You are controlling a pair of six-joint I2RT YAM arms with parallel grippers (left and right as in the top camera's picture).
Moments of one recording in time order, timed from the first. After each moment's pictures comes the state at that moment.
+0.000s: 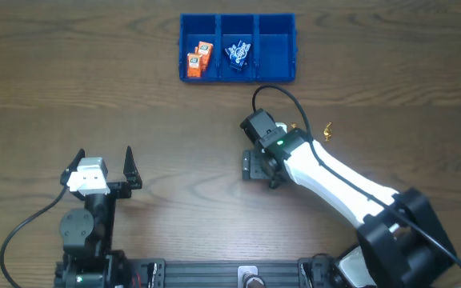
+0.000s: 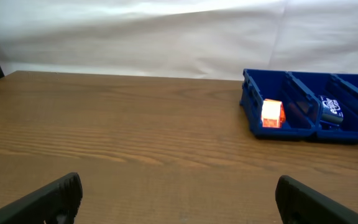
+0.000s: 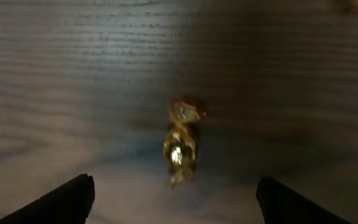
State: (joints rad) left arm -0.01 0.01 0.03 -0.13 -0.03 -0.04; right arm 0.62 1.60 0.91 -0.73 0.02 0.64
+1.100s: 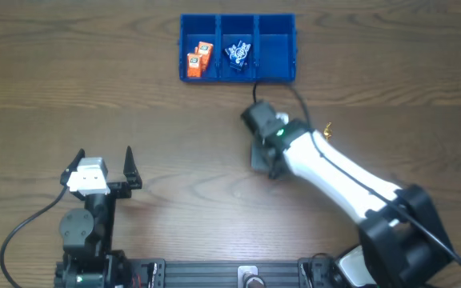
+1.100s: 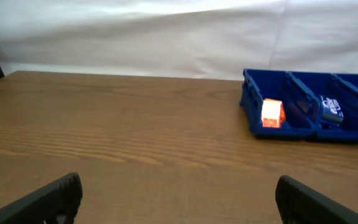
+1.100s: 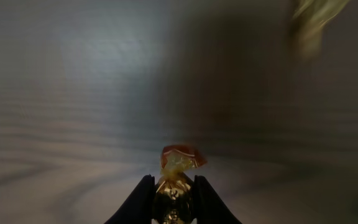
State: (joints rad) left arm -0.01 0.01 0.03 -0.13 -0.03 -0.04; right arm 0.58 1.60 1.03 -0.82 0.07 0.60
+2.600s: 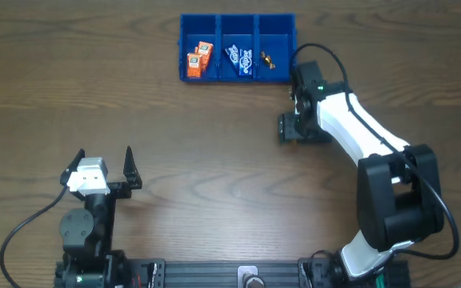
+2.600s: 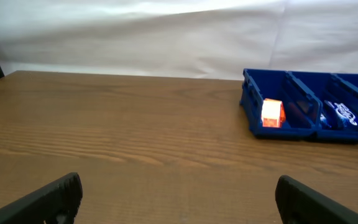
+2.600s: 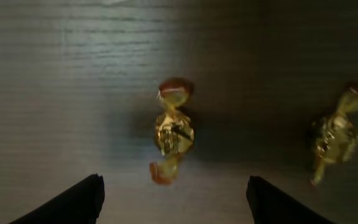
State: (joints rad) left arm -0.01 0.01 0.03 -0.13 -0.03 -0.04; right arm 0.25 1.80 1.15 -0.80 -0.01 0.25
